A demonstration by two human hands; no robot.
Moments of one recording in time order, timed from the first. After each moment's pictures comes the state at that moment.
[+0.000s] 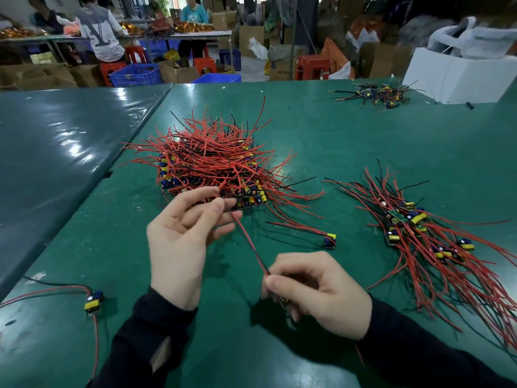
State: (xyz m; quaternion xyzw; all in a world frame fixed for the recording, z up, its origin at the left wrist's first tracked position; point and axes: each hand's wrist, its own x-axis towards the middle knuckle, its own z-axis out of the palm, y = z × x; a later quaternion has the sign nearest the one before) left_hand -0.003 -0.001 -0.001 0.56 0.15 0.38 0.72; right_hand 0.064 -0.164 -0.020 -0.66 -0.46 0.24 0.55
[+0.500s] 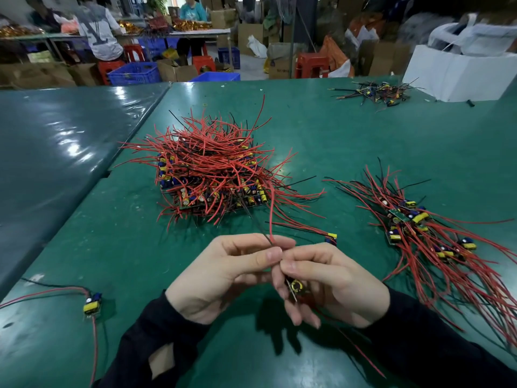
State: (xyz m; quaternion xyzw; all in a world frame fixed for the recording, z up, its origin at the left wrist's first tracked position) left_hand -0.008 -0.016 -0.003 0.58 0.07 -0.01 0.81; right_hand 0.073 -0.163 -0.011 -0.48 -0.33 0.48 0.65
